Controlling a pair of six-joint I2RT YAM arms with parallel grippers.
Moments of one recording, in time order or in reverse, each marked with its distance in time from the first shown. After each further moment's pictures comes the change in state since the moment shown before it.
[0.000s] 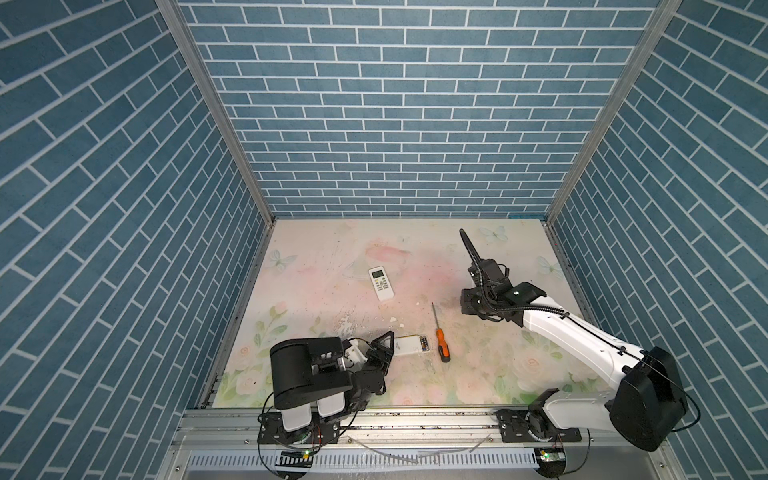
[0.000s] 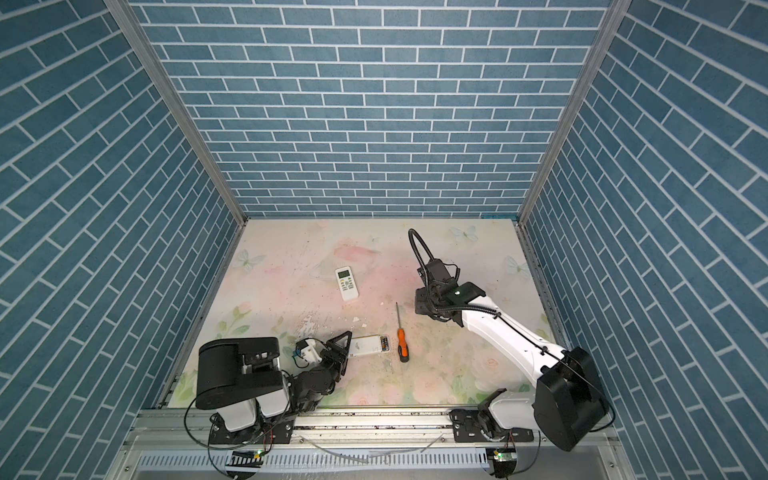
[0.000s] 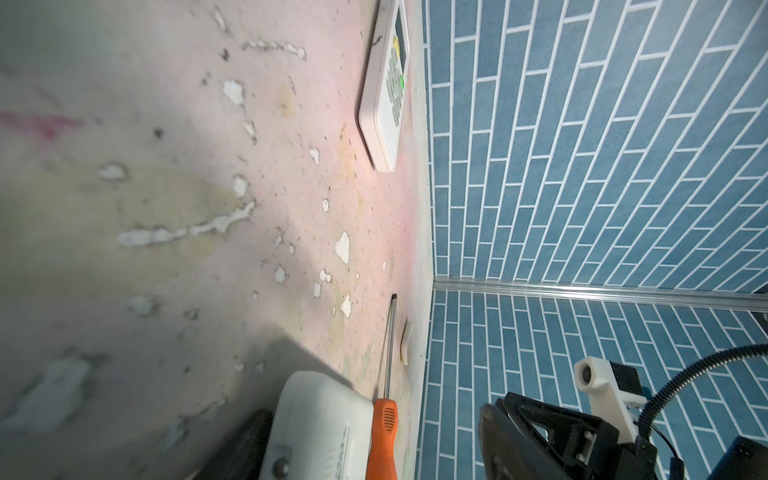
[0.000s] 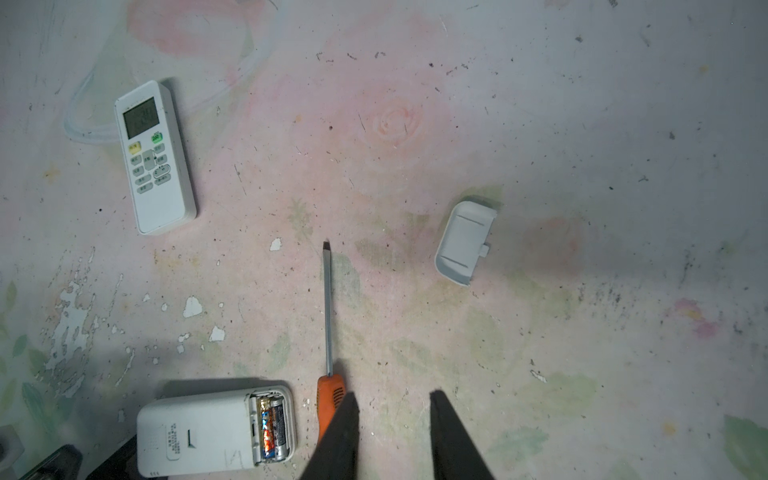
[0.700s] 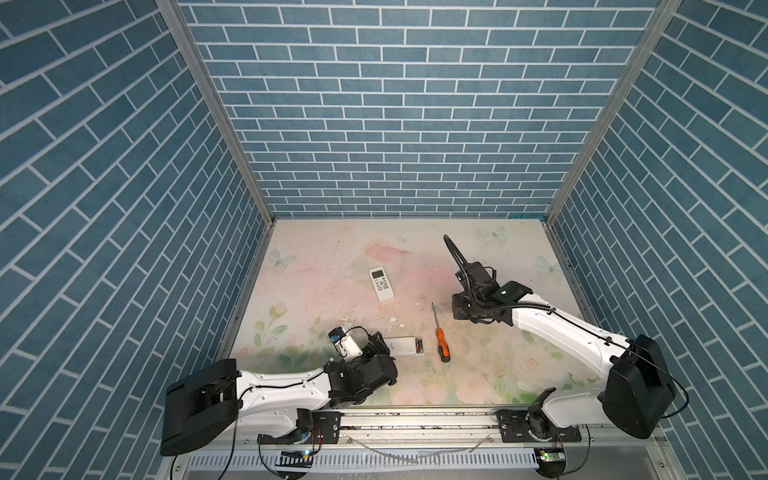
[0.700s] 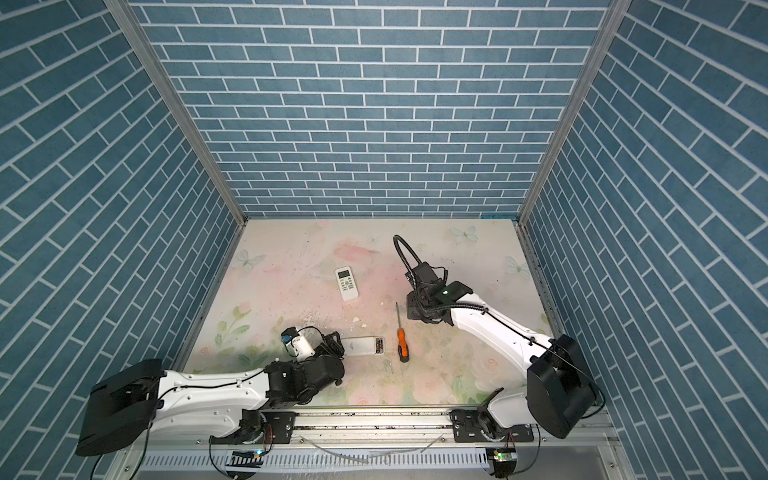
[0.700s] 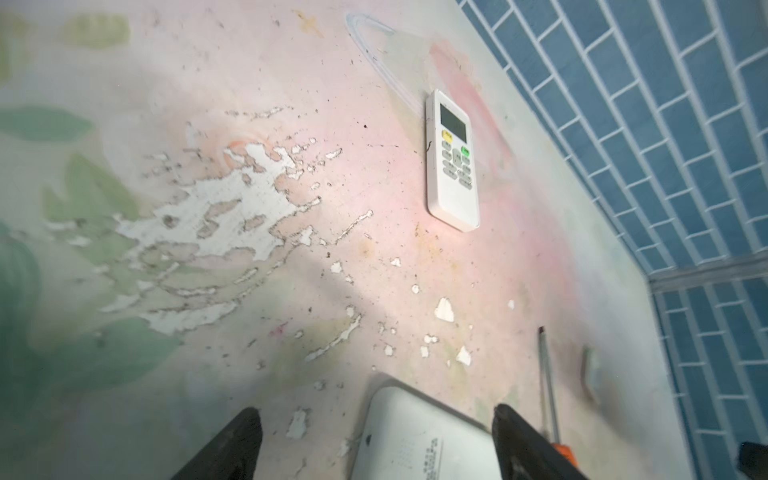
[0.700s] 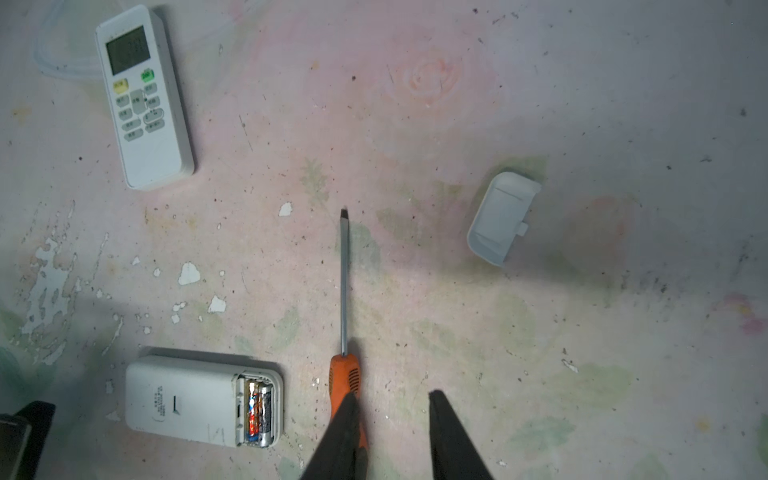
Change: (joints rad) left arm 0.034 -0.626 0.346 -1.575 -0.043 0.172; right arm 0.108 0.077 0.032 -0.045 0.010 0.023
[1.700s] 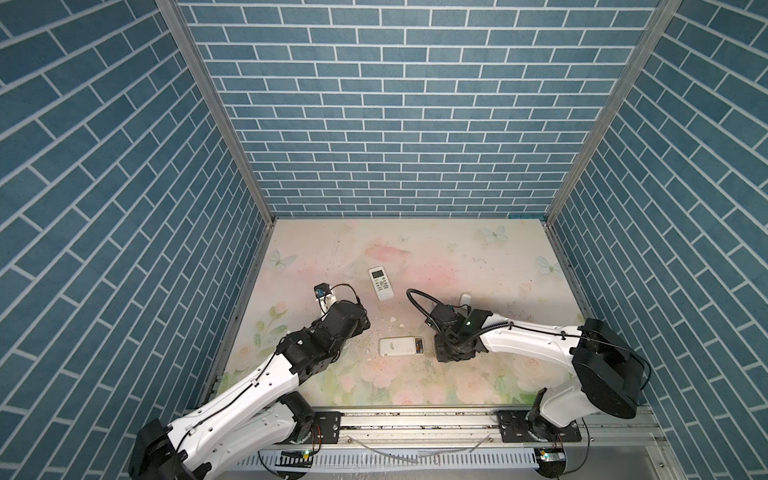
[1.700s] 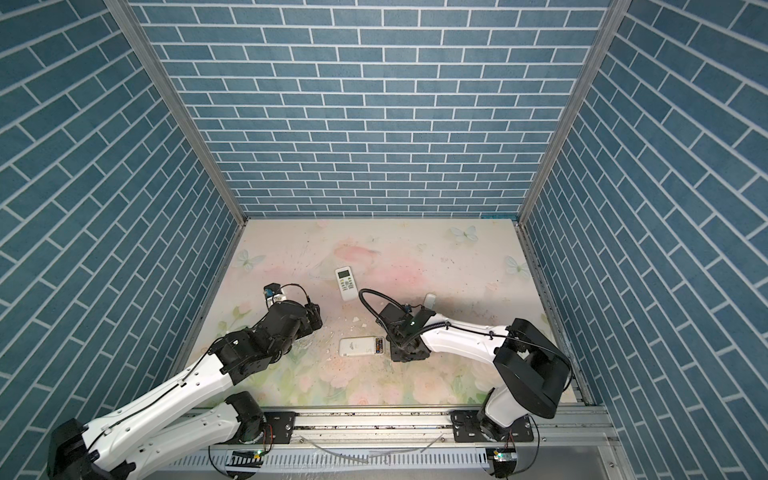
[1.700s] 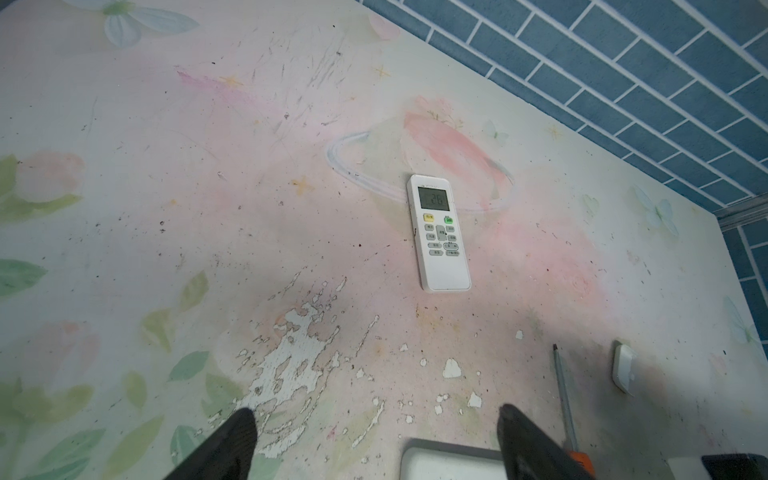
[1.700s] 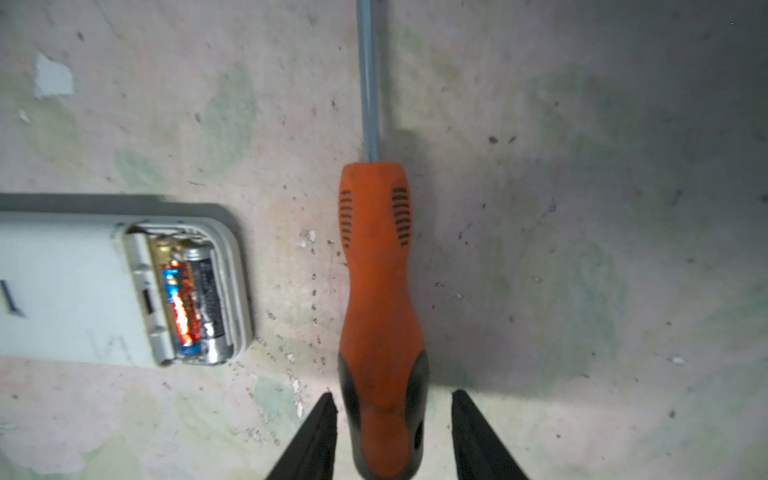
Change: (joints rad) left arm 0.461 -0.243 0.250 -0.283 0.350 0.681; right arm 0.262 0.152 -0.151 0.027 -0.032 0.292
